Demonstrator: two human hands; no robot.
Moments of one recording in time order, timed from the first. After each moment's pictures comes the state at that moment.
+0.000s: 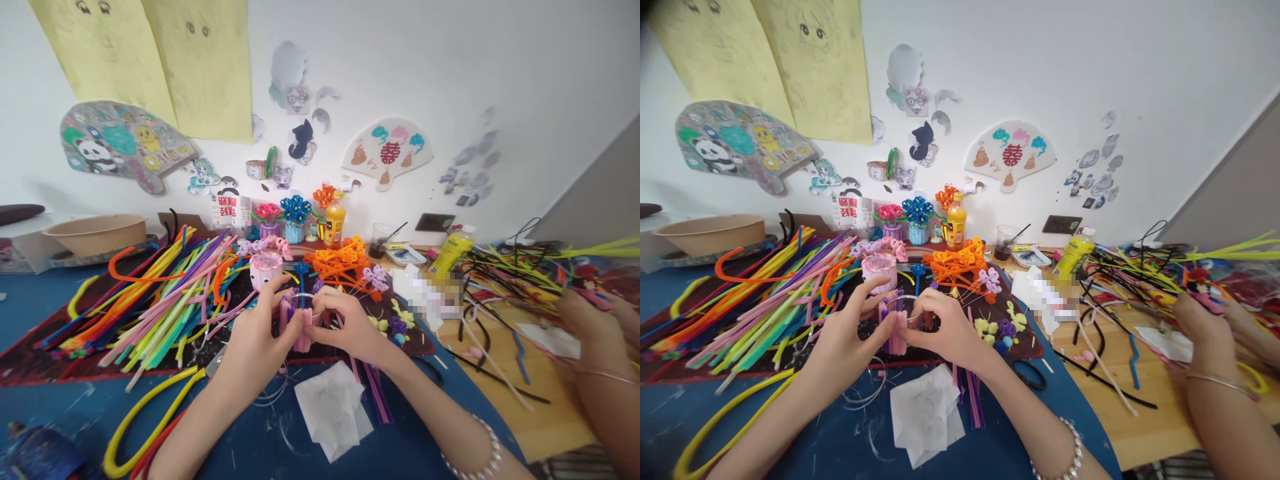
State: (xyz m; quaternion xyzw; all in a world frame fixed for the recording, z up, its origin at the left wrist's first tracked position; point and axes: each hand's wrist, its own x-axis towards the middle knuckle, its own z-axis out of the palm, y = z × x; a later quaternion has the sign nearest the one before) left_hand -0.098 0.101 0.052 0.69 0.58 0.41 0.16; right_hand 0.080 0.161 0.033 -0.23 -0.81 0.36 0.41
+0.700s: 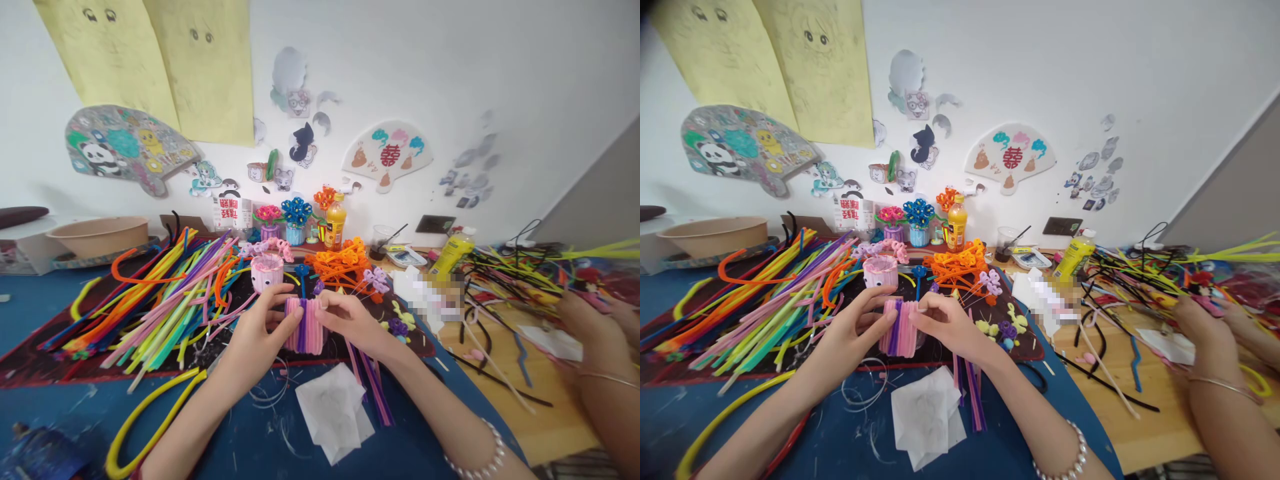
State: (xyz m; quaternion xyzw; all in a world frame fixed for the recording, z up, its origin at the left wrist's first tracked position) left_hand -0.102 0.108 0.047 0.62 0.53 0.48 0.34; right_hand 0.083 0.163 0.040 -0.25 -0.72 0.52 0.38
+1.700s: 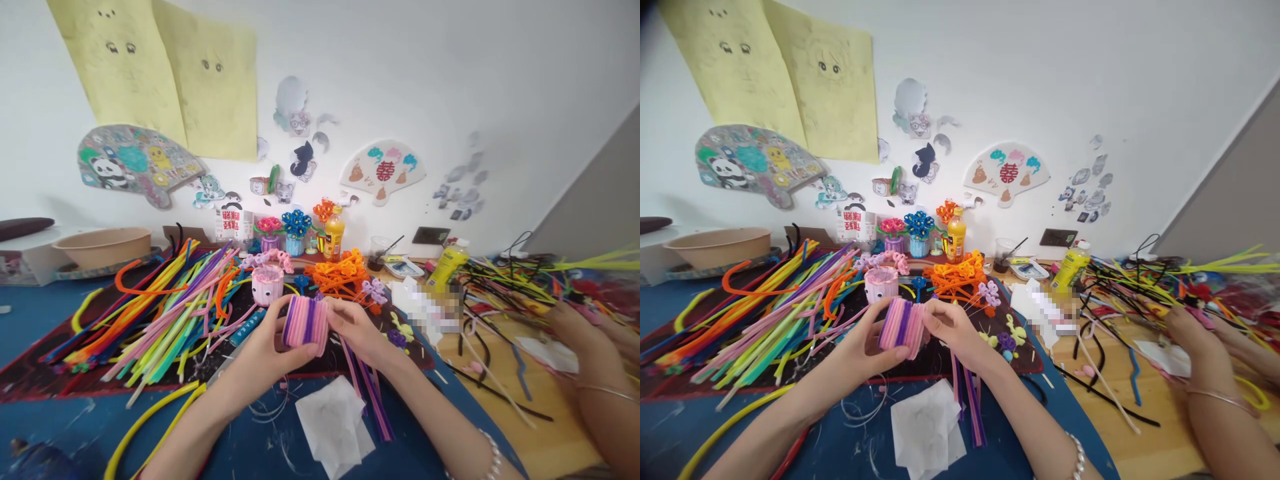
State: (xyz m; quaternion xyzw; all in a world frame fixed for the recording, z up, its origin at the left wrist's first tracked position) left_hand -0.099 0.104 0.046 0.58 0.44 0.46 0.50; right_hand 0.084 0.170 0.030 -0.20 -0.66 0.59 0.42
